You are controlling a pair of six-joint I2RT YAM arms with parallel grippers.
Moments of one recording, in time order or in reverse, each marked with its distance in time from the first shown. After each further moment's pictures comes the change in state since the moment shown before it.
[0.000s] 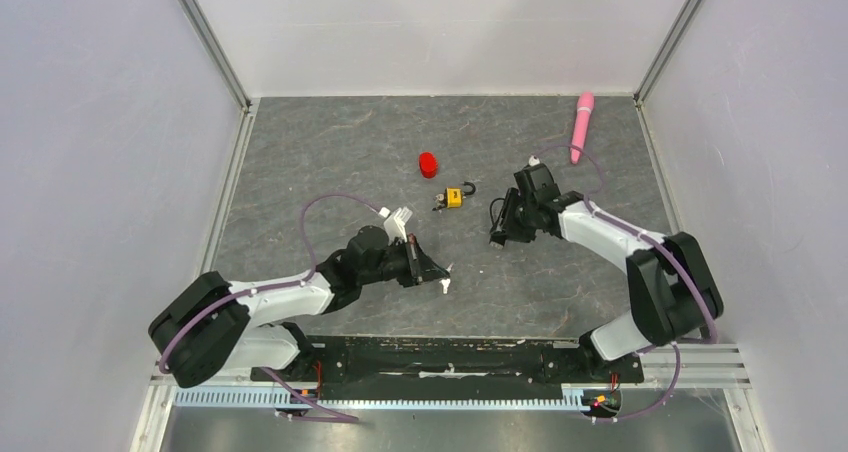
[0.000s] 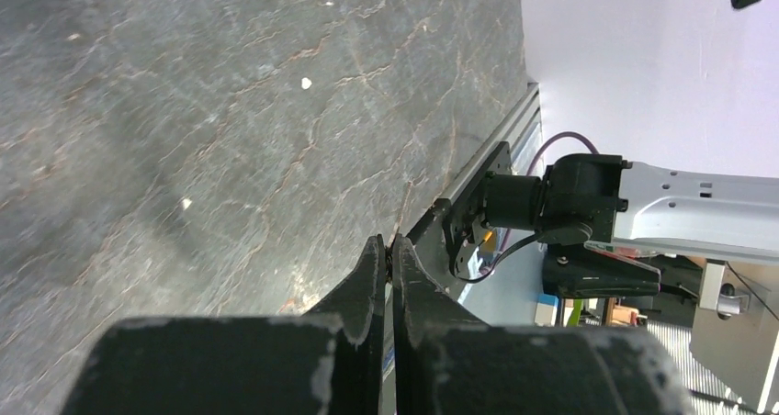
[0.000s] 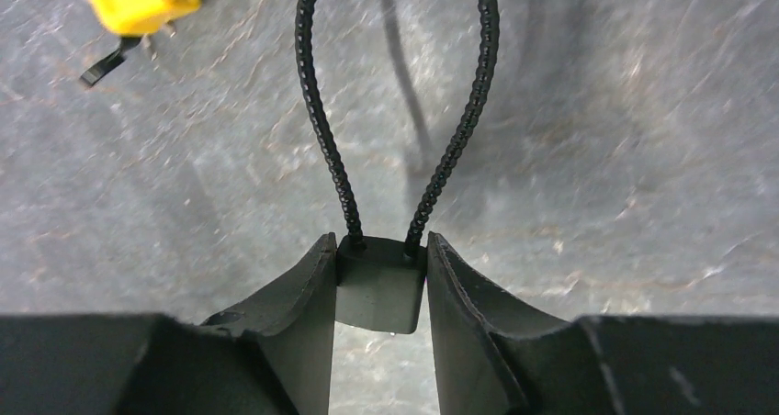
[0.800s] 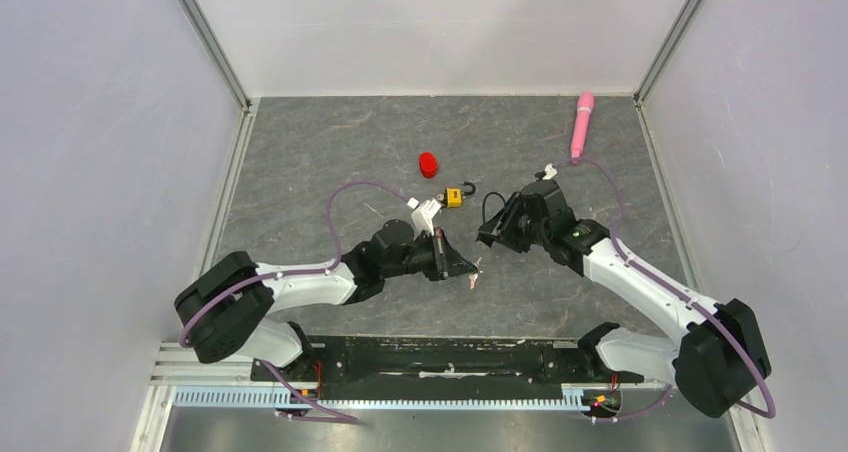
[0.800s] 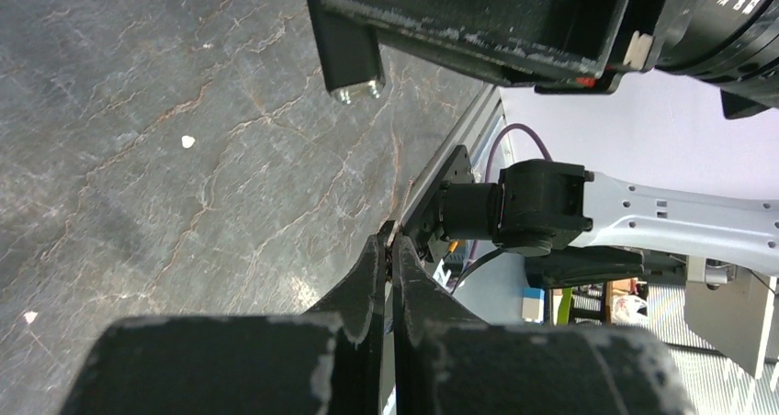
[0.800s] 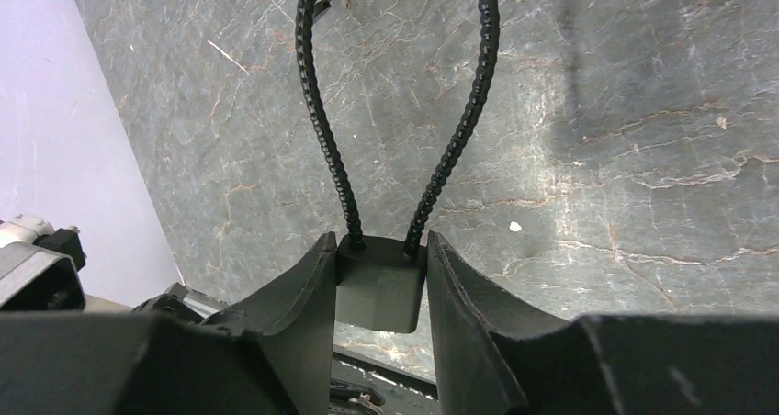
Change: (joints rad) left arm -0.114 0.175 0.159 0.116 -0.021 -0.001; right arm 0.149 -0.386 -0.143 0.039 0.028 0.337
